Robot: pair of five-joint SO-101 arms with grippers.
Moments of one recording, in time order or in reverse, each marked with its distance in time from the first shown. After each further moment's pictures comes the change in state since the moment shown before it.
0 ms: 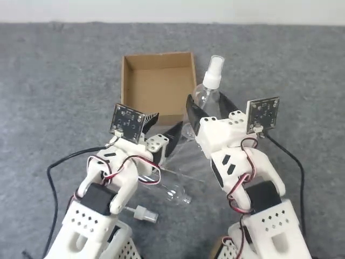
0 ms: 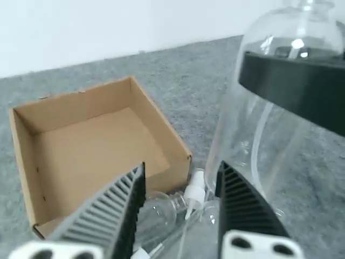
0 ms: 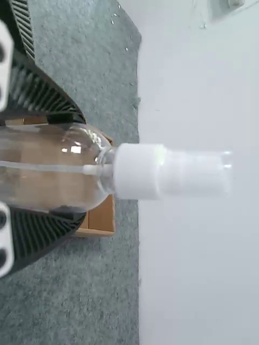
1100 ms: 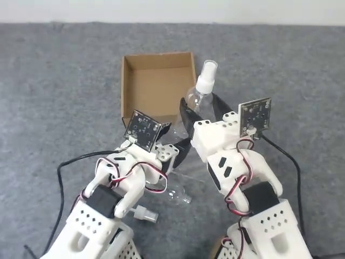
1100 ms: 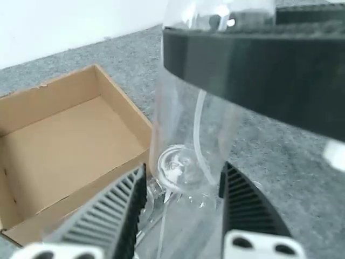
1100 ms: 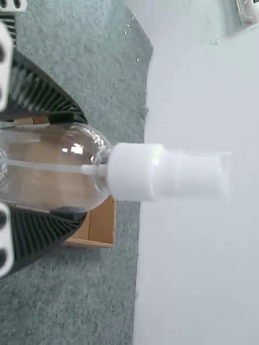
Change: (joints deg) left arm 5.5 0.0 1.3 1.6 -1.7; right arm -2.7 -0.1 0.0 0.4 2.3
